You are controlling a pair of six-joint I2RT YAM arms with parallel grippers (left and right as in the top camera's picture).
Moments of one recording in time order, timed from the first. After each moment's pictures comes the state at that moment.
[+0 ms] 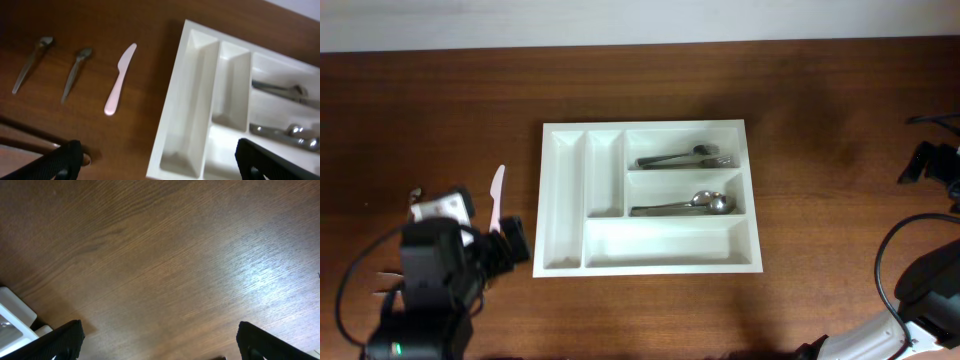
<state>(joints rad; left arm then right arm) 0.01 0.77 0.97 -0.98 -0.03 -0.32 -0.69 1.91 1.87 -1.48 -0.07 -0.10</state>
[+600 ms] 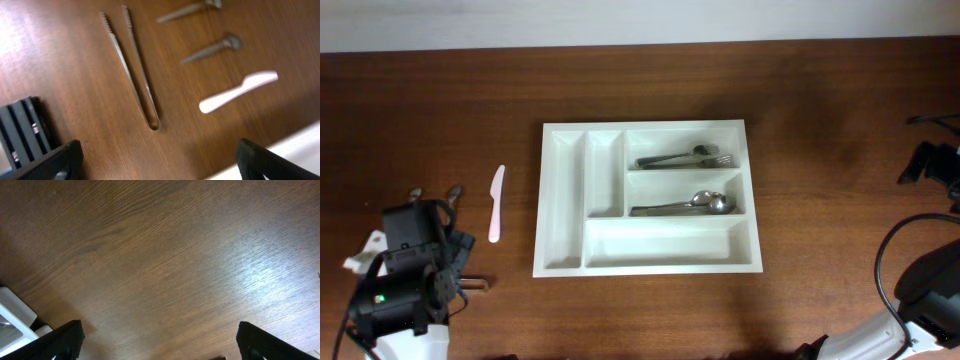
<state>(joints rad) 0.23 0.94 1.01 -1.23 -0.34 -0.94 -0.69 1.91 1.87 -1.48 -0.07 -0.10</state>
